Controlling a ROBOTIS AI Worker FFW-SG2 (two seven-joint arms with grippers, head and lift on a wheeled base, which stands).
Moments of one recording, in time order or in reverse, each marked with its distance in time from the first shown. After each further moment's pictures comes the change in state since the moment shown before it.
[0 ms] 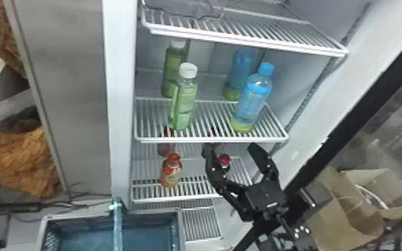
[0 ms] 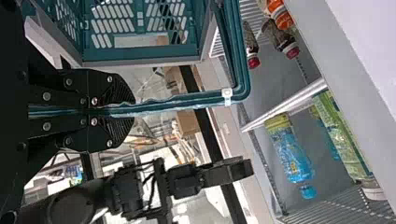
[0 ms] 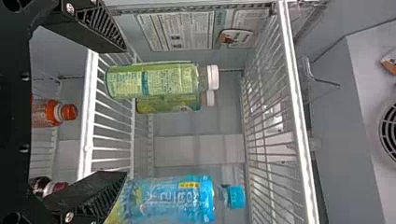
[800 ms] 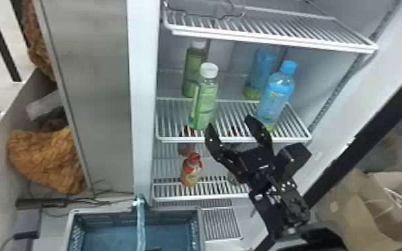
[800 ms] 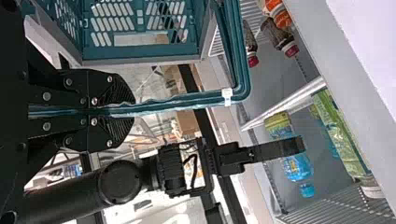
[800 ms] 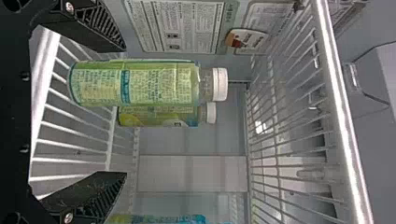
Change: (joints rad) left arm -0.003 0.000 -0.001 0.000 0.002 -0.002 0.000; right arm -0.311 -0.026 0.074 0.264 0.035 0.001 0.022
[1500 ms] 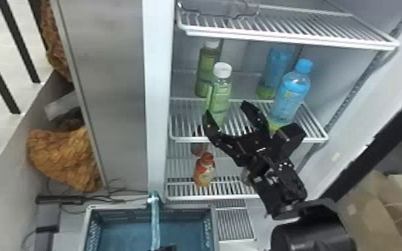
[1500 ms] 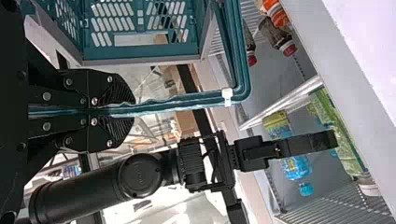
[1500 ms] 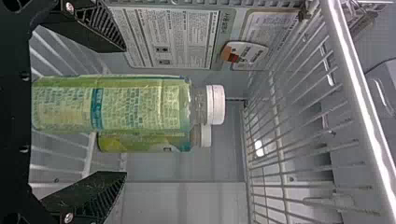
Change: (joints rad) left arm -0.004 -0.001 0.000 0.000 0.000 -0.002 0.000; right arm -0.142 -0.003 0.065 0.116 -0.016 0.000 0.020
